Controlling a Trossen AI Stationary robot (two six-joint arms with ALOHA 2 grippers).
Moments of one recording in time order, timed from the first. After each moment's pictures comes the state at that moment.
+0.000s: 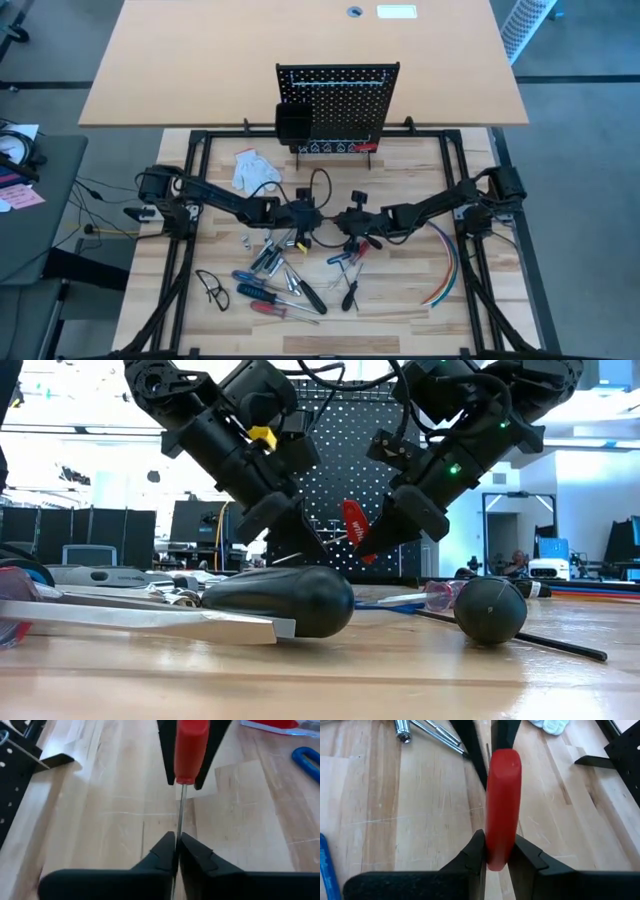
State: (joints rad) left arm -0.03 1.77 0.88 0.23 -0.28 0.25; right arm 0.11 1.73 0.81 0.18 0.44 -0.03
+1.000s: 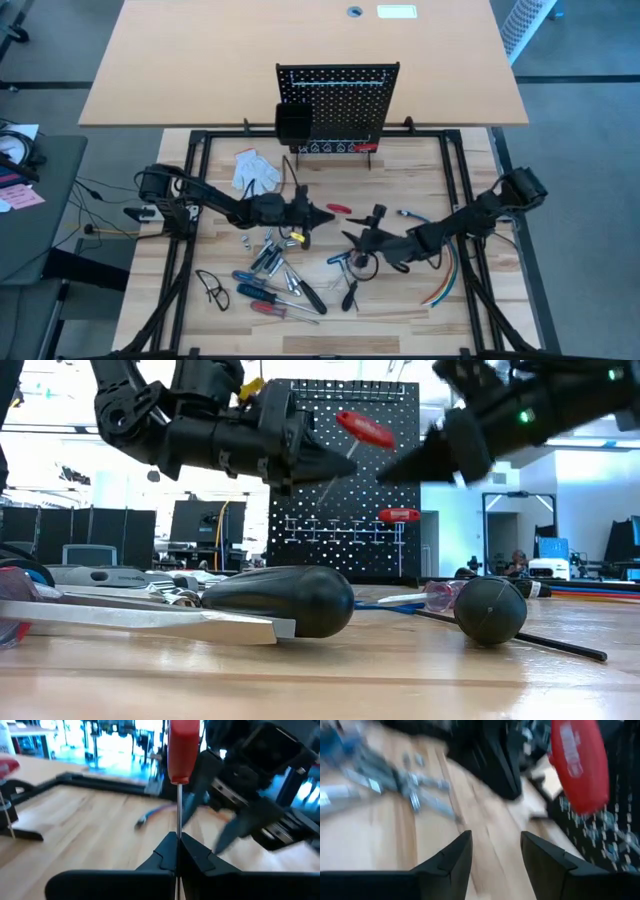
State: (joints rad) left arm -0.01 1.76 0.66 1.09 -0.06 -0.13; right arm 0.39 1.60 0.62 0.63 0.84 -0.13
